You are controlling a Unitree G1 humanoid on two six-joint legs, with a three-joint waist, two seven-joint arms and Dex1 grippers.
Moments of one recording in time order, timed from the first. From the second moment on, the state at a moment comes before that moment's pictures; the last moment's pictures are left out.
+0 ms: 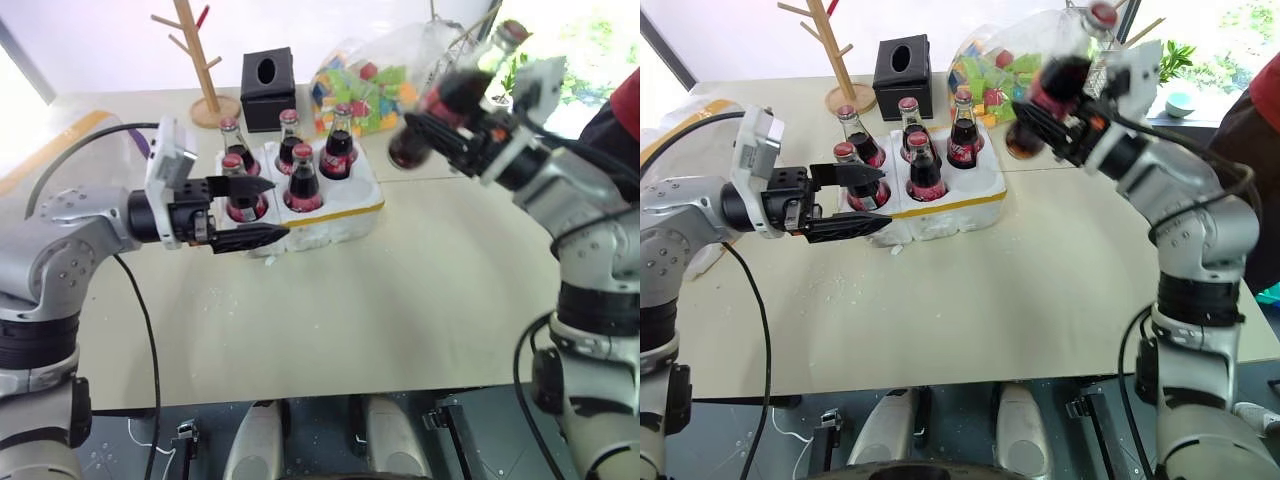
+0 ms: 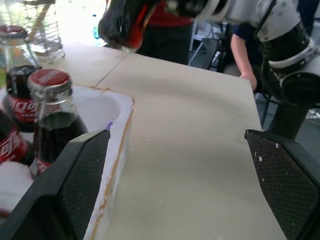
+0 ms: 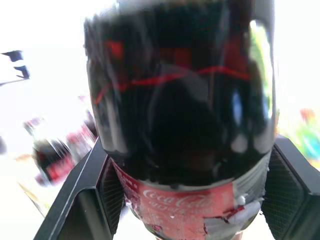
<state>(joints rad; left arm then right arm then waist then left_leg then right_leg) -0.59 0.81 0.15 -0.27 -0.82 0.83 -1.04 -0.82 -0.55 -0.16 -0.11 0.68 0.71 0.59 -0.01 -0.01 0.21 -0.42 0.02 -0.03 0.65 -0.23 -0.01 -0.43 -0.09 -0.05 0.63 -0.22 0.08</state>
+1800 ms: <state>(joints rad) 0.04 1.57 0.70 0.76 -0.22 0.25 -1.58 -0.78 -0.87 -0.15 -0.25 0.74 0.91 1.06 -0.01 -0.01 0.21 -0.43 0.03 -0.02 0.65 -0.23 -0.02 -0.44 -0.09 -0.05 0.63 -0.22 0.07</state>
